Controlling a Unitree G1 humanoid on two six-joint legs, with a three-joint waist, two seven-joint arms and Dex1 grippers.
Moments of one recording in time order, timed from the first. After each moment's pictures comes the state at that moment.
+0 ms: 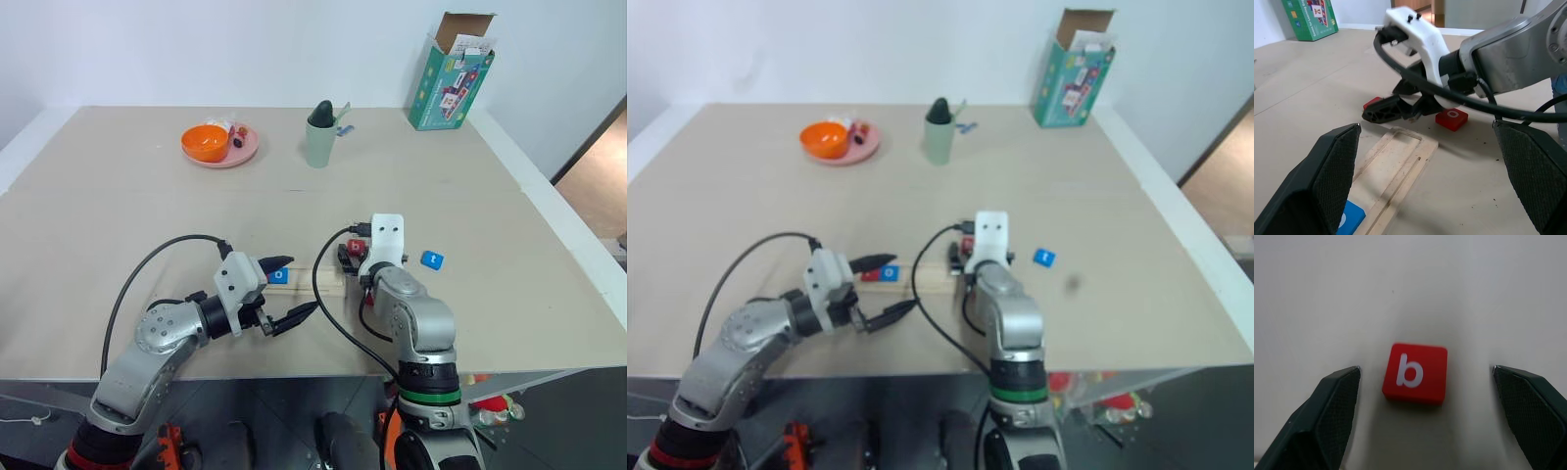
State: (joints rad) left arm -0.15 0.45 -0.14 -0.49 -0.37 0.37 -0.71; right arm -0.50 0.09 -0.06 -0.14 0.01 0.93 -0.09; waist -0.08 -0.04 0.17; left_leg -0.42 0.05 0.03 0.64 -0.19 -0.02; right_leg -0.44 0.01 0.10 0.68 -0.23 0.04
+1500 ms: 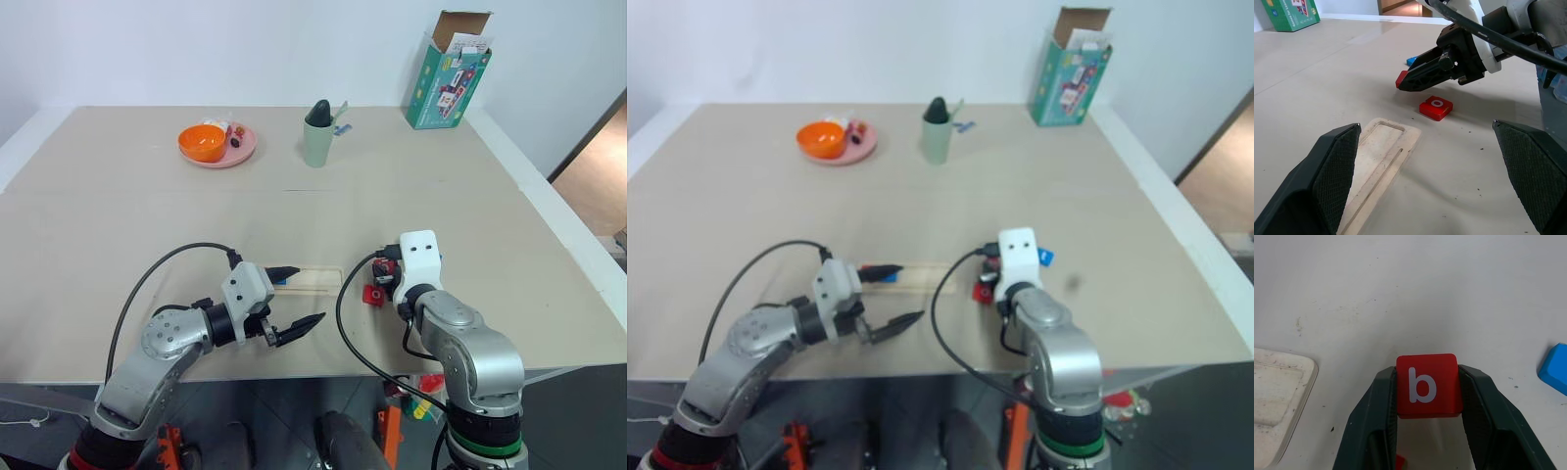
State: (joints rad) left arm -0.13 0.45 -0.18 -0.49 -0.34 0.37 -0.73; right arm -0.31 -0.13 -0.01 -0.56 0.06 1.18 0.06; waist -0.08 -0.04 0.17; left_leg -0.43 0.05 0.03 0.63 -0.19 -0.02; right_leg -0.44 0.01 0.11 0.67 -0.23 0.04
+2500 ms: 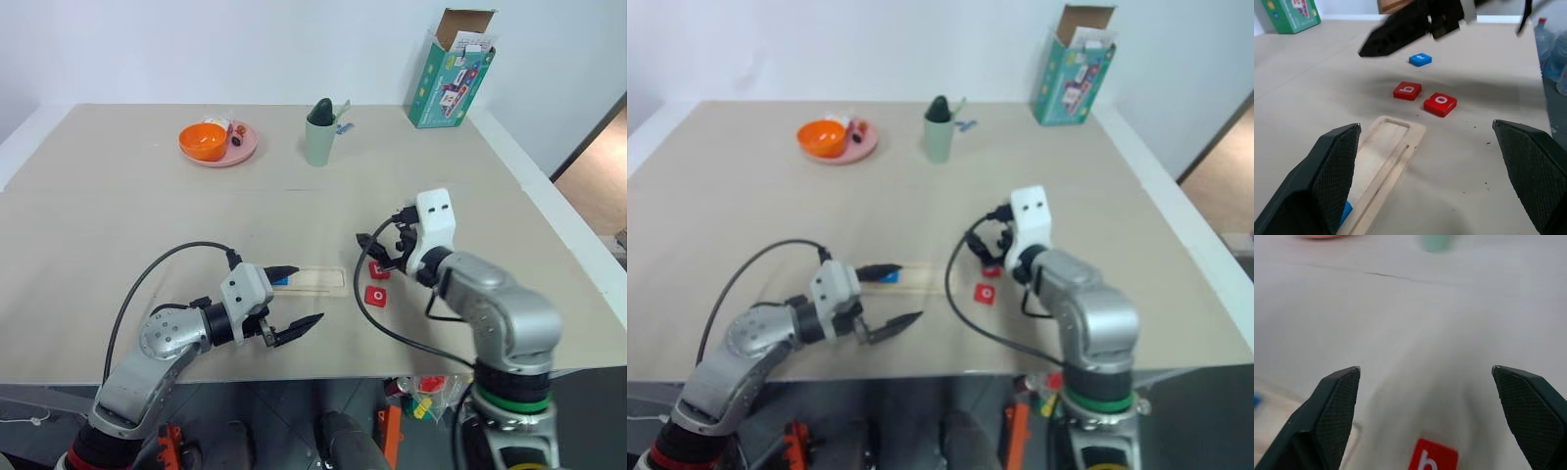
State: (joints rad) left arm -0.14 0.47 -0.18 -0.48 -0.34 0.33 -0.76; right arm -0.55 -0.45 -0.09 -0.43 0.30 1.11 0.45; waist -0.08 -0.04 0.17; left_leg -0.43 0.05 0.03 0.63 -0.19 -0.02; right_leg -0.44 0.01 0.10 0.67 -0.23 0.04
